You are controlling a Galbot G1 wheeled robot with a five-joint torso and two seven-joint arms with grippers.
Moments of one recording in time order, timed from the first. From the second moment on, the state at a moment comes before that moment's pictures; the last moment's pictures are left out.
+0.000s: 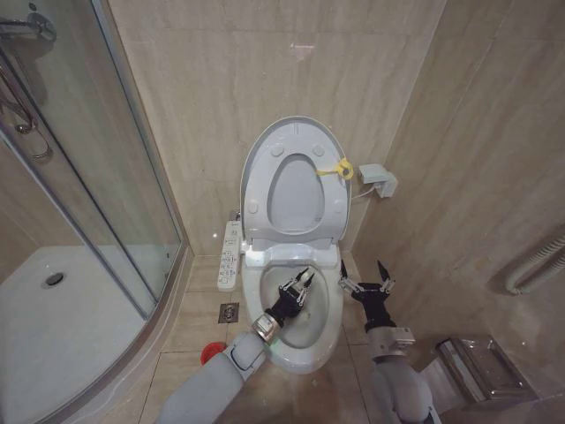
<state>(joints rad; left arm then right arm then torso) 0.70 -1.32 0.40 -1.21 -0.23 -0.61 -0.04 -1.38 1.51 0.57 1.96 0.08 0.14 0.06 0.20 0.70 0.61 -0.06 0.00</state>
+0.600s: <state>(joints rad) 0.71 -1.32 0.41 -1.23 -0.24 -0.62 -0.03 -1.38 1.51 0.57 1.96 0.08 0.14 0.06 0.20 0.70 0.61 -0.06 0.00</state>
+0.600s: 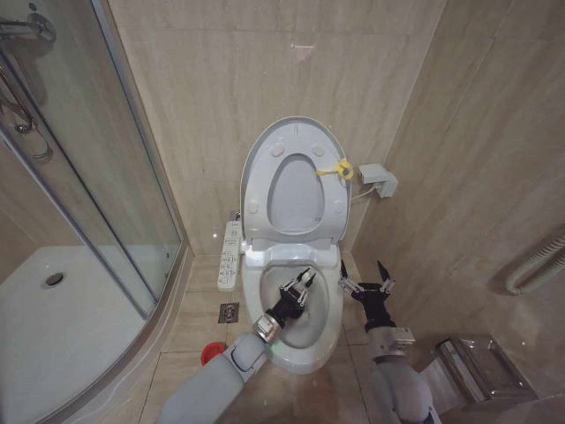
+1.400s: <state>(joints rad) 0.70 -1.33 0.41 -1.19 -0.24 -0.60 -0.03 -1.38 1.51 0.57 1.96 0.08 0.14 0.06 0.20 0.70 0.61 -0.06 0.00</state>
